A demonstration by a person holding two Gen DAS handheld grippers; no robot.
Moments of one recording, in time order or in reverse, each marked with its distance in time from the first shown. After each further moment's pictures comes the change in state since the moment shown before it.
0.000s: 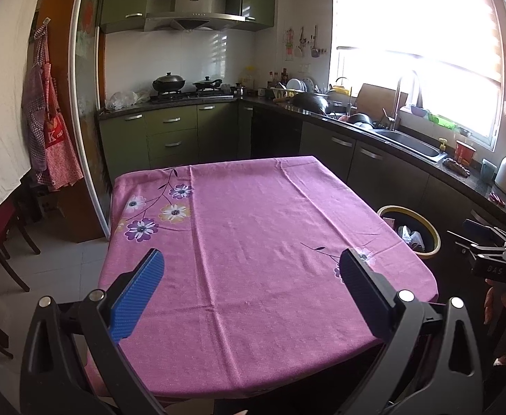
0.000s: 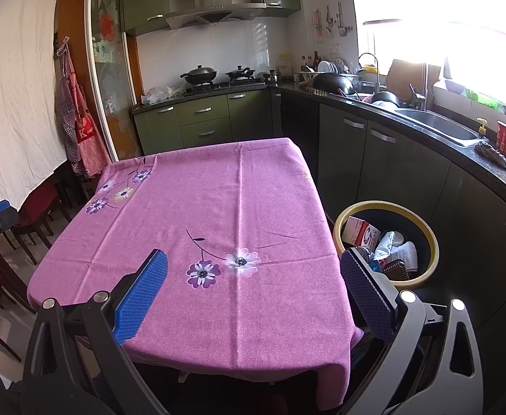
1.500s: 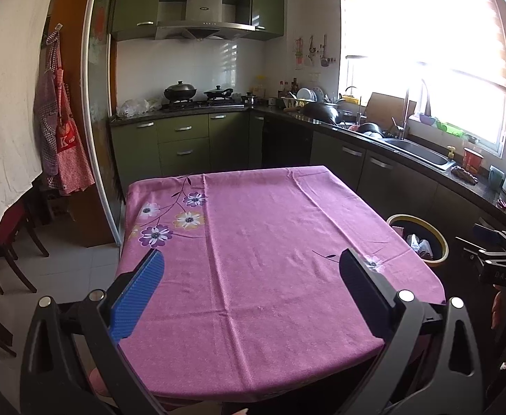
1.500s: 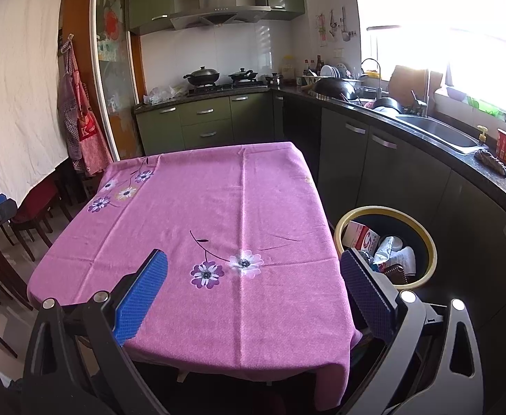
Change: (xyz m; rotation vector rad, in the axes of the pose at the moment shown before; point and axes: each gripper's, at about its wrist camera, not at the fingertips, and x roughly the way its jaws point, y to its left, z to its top) left arm -0.010 0.007 0.001 -0.011 -0.041 0.043; right arm -0.004 0.005 -0.001 -0.017 -0.008 -0.001
